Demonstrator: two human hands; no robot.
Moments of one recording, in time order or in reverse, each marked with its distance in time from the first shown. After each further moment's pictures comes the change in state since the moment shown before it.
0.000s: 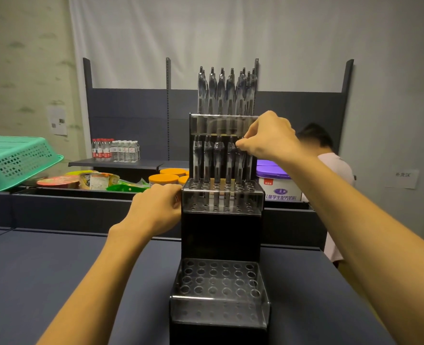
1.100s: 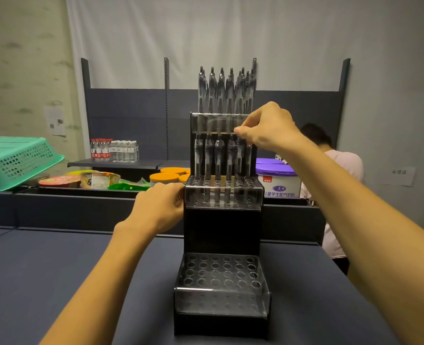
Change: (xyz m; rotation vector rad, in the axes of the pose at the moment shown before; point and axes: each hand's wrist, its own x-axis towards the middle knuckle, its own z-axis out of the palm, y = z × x) left_hand -0.007 0.001 0.000 0.011 0.020 0.019; right_hand -0.002 -0.005 -0.010 0.108 -0.014 -0.033
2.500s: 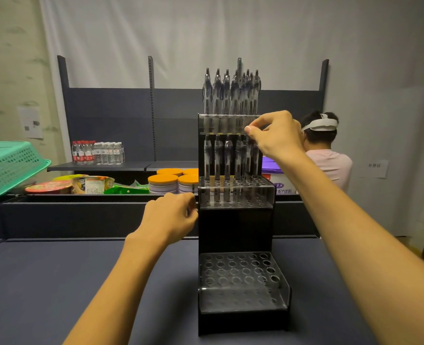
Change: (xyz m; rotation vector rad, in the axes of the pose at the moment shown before) left_hand -0.008 -0.019 0.007 -0.029 -0.029 0.113; right_hand -0.022 -0.012 0.018 0.041 0.279 0.106
